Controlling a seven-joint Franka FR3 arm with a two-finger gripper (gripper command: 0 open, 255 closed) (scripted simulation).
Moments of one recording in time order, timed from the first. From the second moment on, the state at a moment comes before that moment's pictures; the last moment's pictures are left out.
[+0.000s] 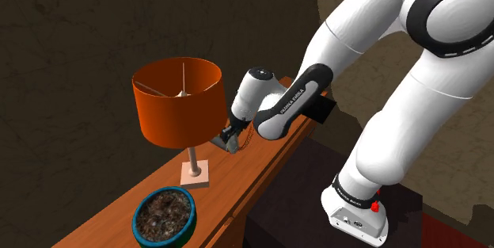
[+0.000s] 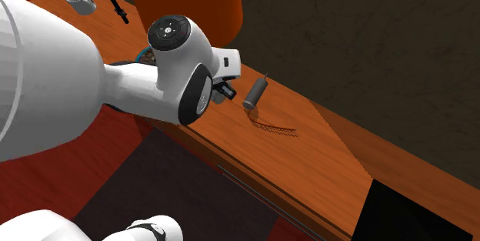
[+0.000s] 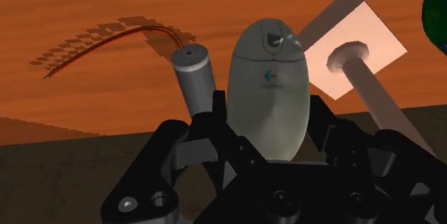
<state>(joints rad) 0.00 -0.08 0.21 -2.75 -0.14 2.98 0.48</state>
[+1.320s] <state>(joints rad) 0.09 0.13 0.69 -2.32 -0.73 2.38 1.82</state>
